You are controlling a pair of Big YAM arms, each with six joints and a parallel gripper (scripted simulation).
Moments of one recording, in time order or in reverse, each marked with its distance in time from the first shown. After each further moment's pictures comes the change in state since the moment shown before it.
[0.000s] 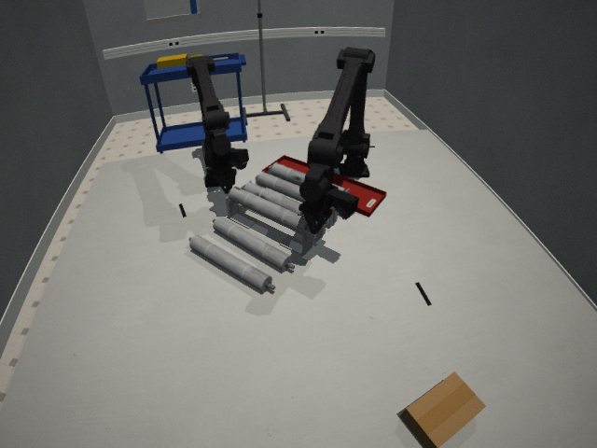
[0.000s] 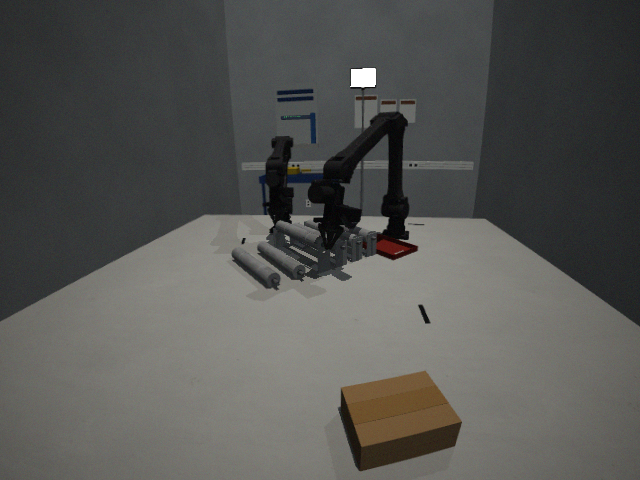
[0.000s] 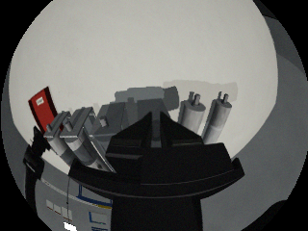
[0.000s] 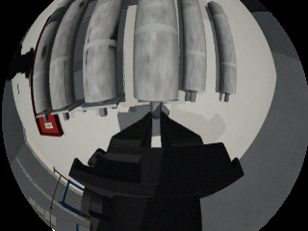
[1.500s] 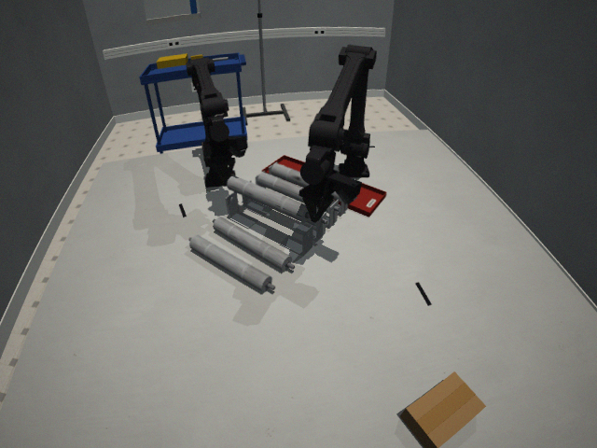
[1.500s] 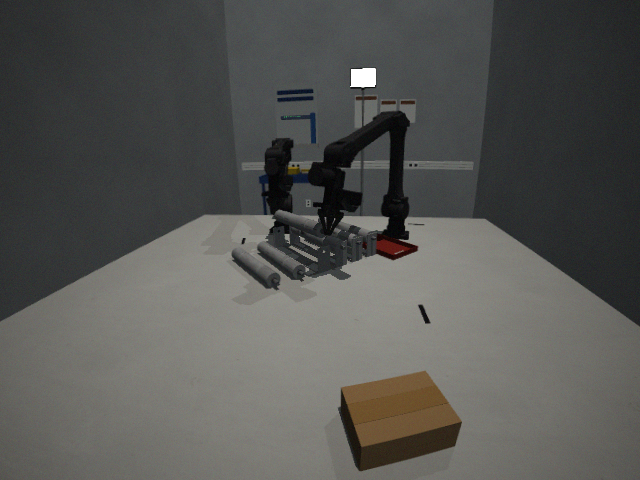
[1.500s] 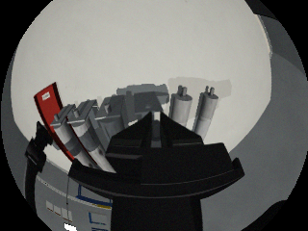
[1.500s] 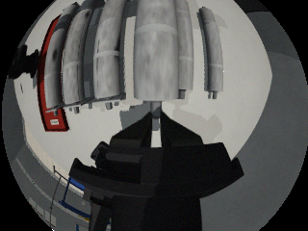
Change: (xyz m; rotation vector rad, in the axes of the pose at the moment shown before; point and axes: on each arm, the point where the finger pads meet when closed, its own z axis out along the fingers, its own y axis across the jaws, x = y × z) left arm -0.003 -0.012 -0.048 0.026 -0.010 -0.002; right arm -0.014 -0.010 -0.041 0.013 -0.015 0.000
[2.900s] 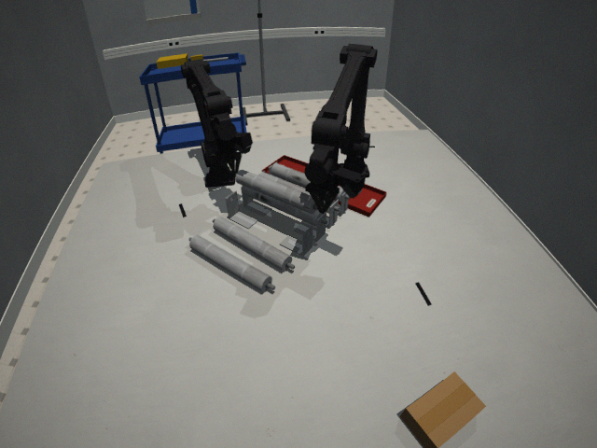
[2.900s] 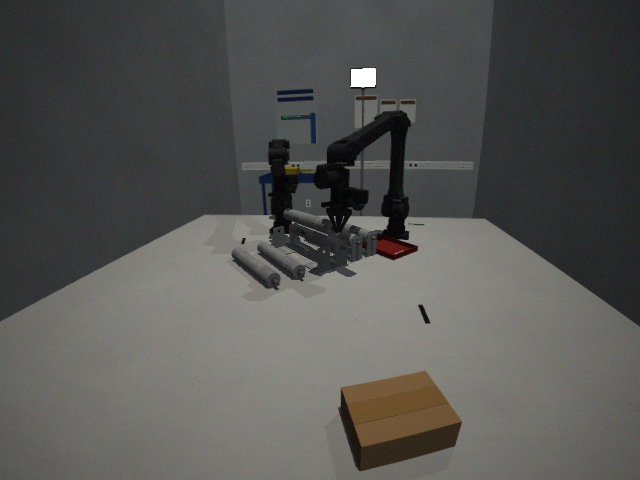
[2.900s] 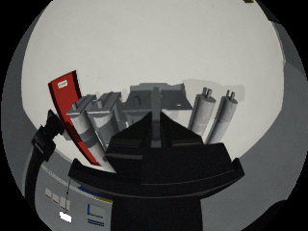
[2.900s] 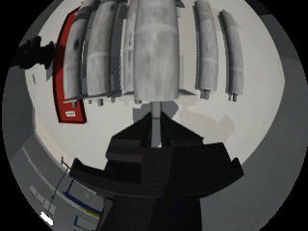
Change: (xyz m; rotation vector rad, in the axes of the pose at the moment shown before) left arm 0.004 0.046 -0.008 -0.147 0.008 -0.008; right arm 0.002 0.043 -0.008 -0.147 0.014 0.024
